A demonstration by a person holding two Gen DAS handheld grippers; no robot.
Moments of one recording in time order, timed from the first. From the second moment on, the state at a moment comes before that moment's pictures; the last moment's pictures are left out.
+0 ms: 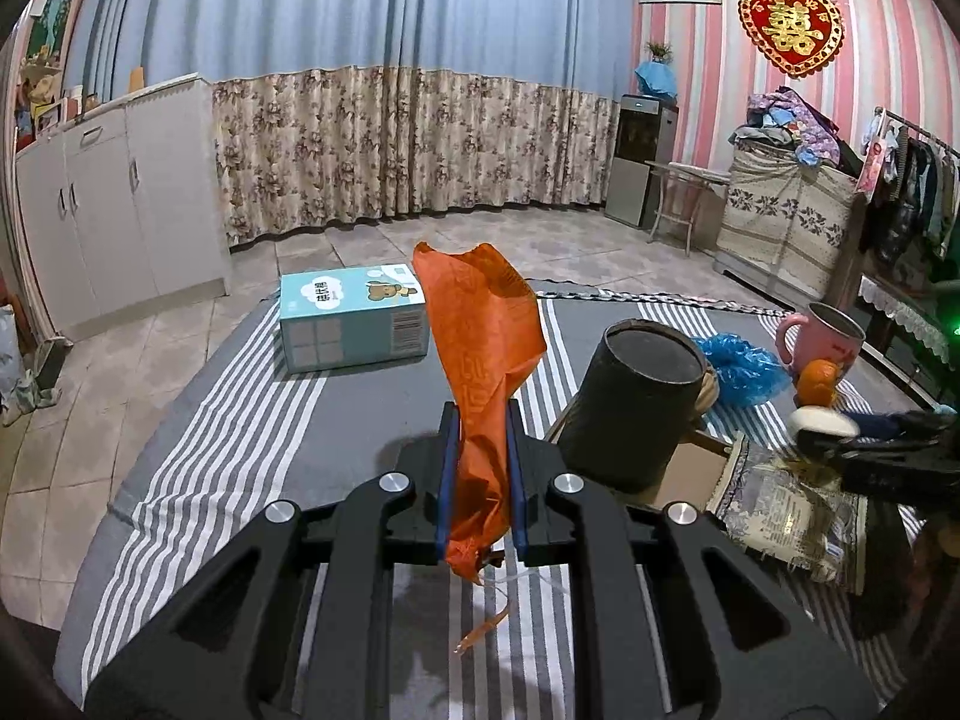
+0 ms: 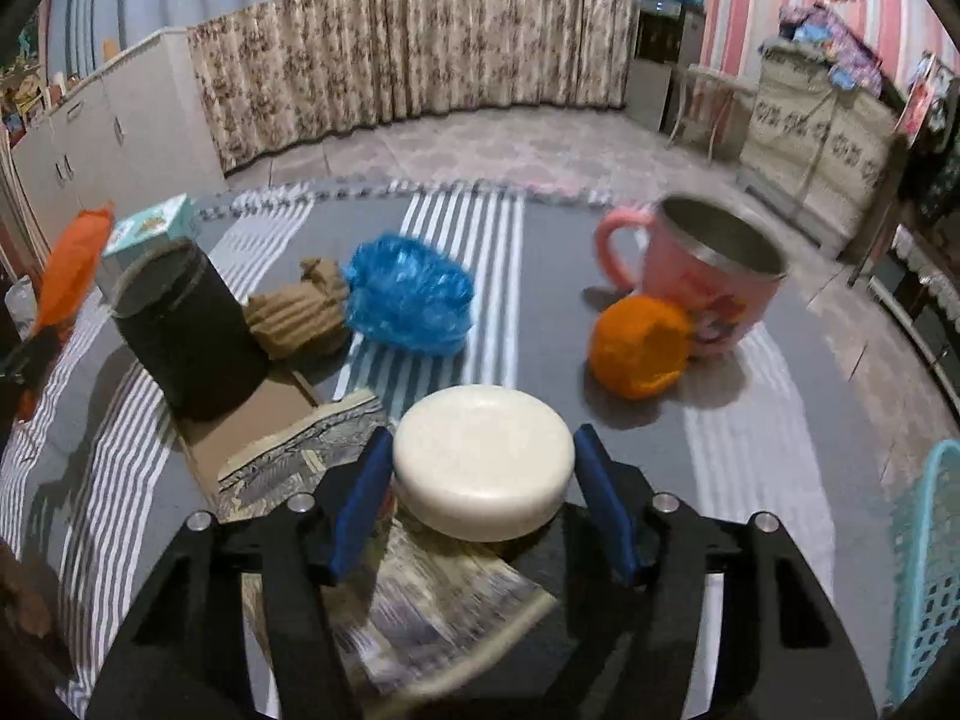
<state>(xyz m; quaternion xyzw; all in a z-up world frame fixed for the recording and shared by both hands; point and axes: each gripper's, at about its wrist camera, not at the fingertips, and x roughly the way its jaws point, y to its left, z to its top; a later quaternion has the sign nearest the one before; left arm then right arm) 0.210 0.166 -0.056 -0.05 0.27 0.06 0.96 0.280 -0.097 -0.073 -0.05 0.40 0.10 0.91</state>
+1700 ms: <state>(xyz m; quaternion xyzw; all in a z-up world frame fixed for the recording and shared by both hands) 0.186 -0.257 -0.015 0.07 0.25 -0.24 0.94 0.166 -0.471 -0.026 0.06 0.31 -0.14 0.94</state>
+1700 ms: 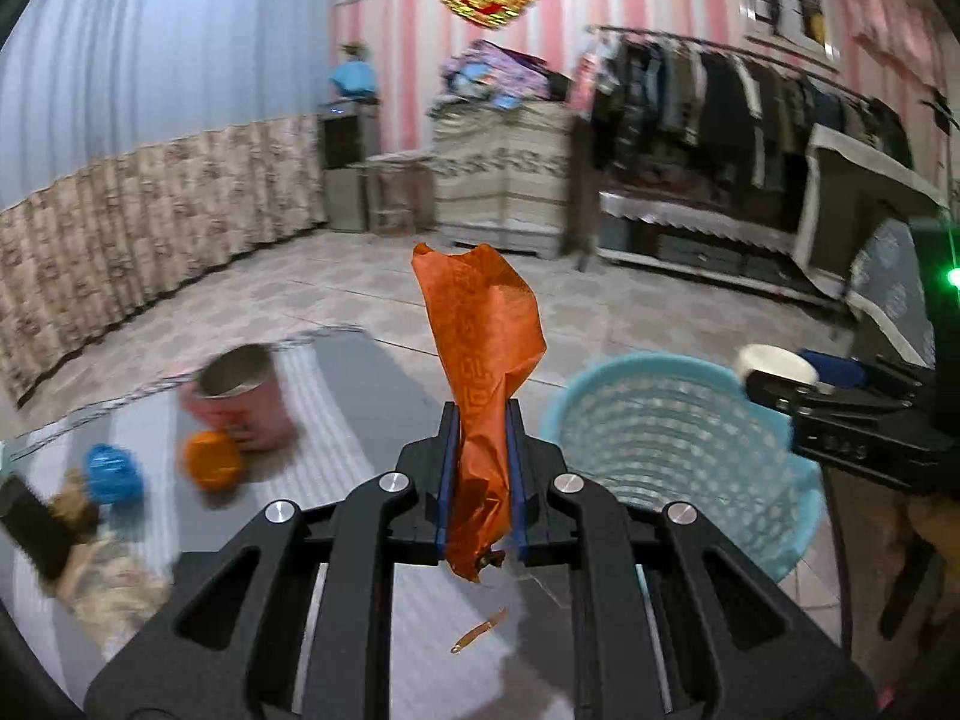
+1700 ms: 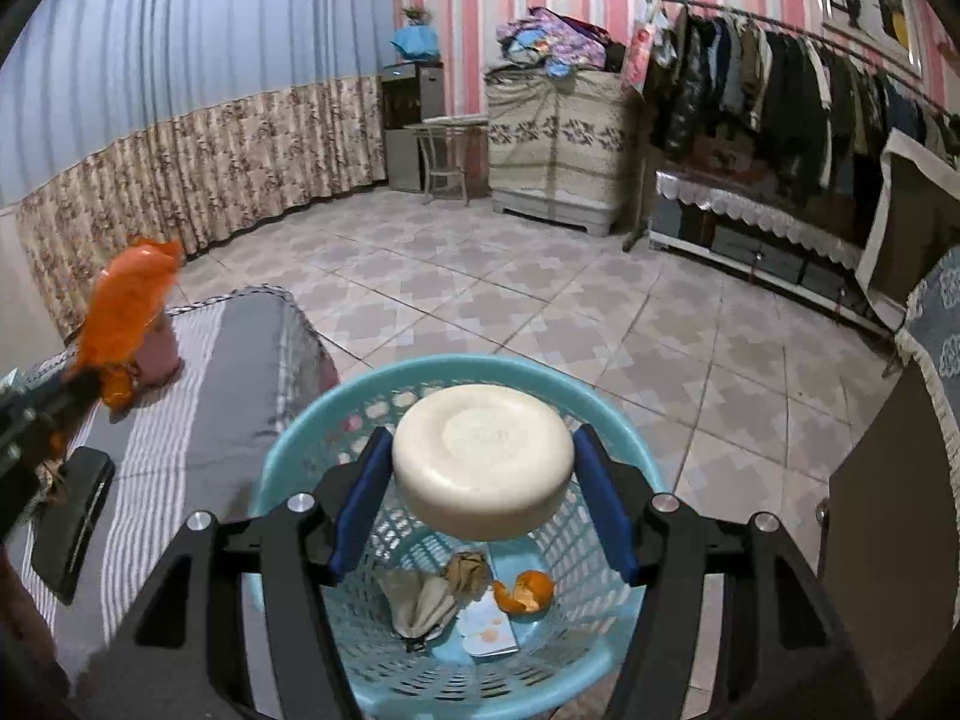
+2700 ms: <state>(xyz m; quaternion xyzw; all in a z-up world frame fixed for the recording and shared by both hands) 0.202 -0.269 -0.022 0.05 0.25 -0.21 0.94 0.188 -0.487 -0.062 0.08 0.36 -0.14 0.92</state>
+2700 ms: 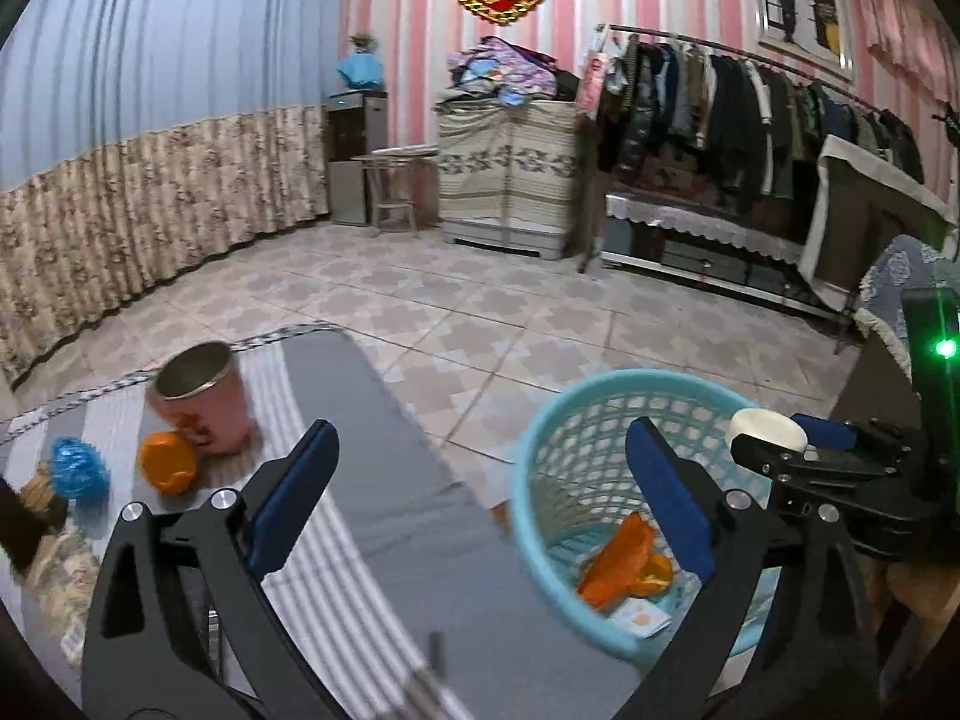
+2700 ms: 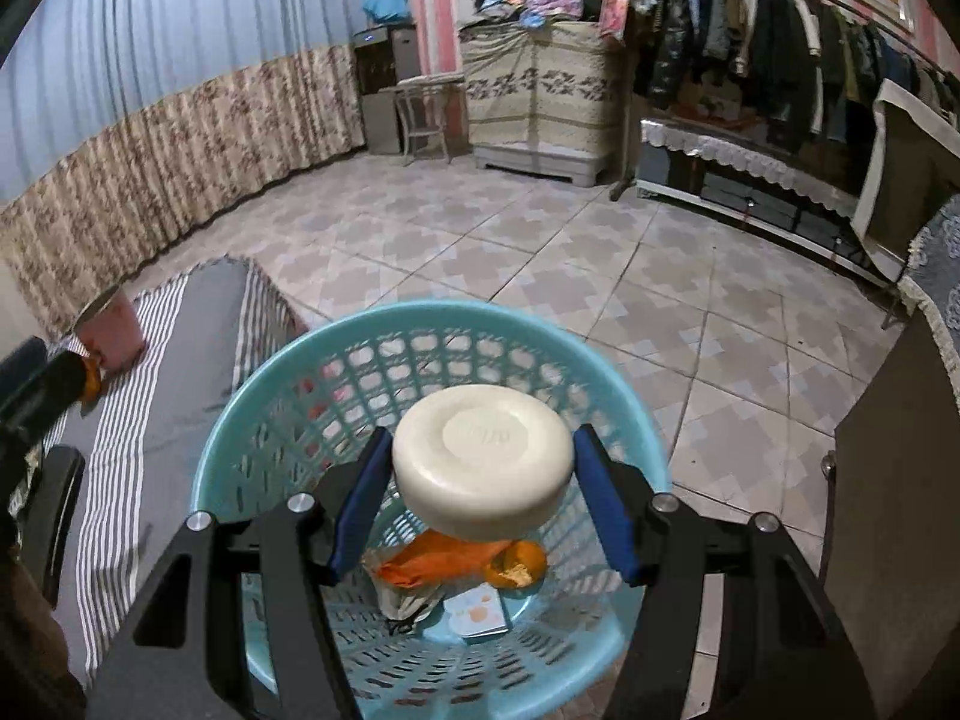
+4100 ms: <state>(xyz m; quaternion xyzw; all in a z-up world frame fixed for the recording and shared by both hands) 0.263 0.078 -0.046 0.00 0.30 0.06 0.95 0.208 -0.324 -0.063 0.01 0.32 -0.08 0.94</state>
